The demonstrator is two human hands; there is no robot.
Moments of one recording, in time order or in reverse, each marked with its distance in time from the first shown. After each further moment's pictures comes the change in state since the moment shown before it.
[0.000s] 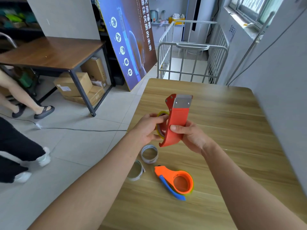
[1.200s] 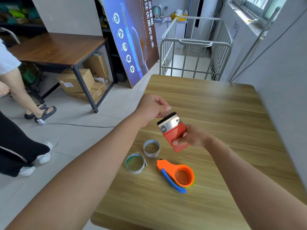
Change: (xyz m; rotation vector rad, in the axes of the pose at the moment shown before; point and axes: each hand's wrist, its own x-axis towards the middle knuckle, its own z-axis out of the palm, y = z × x) left_hand -0.022 0.036 -0.001 0.373 0.012 0.361; right_hand -0.006 0.008 -0.013 -0.756 -0.009 0.223
